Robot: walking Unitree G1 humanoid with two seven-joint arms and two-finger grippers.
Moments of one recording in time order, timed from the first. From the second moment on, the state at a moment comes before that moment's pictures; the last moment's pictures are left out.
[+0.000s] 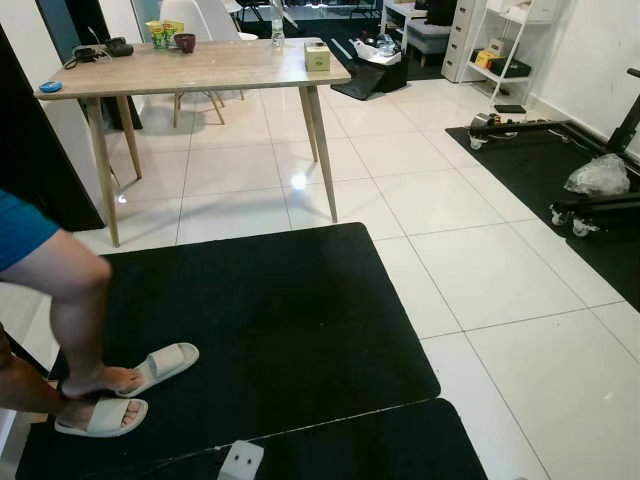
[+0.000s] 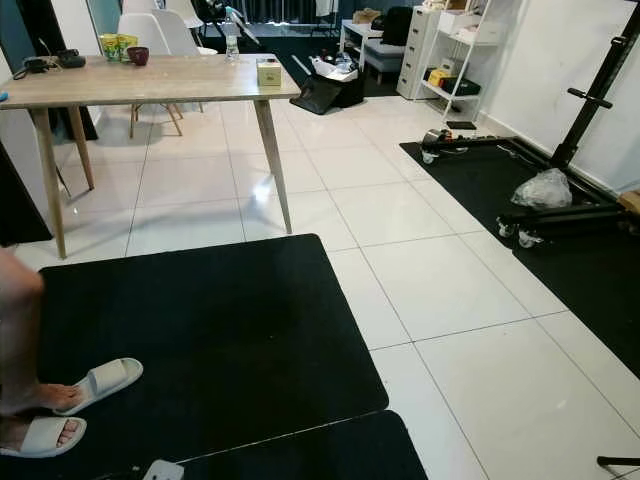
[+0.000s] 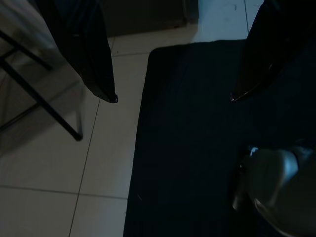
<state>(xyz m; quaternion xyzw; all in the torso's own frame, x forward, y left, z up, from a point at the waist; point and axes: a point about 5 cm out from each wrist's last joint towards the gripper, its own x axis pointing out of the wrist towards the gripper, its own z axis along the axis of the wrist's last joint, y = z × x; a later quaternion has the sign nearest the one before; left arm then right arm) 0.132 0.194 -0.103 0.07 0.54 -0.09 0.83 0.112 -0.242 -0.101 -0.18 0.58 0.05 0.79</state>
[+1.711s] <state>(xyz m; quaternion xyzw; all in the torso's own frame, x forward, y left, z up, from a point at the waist) 0.144 0.194 -0.100 0.08 0.55 -0.07 0.83 0.102 -0.242 -0.104 -0.19 0.59 0.05 0.78</state>
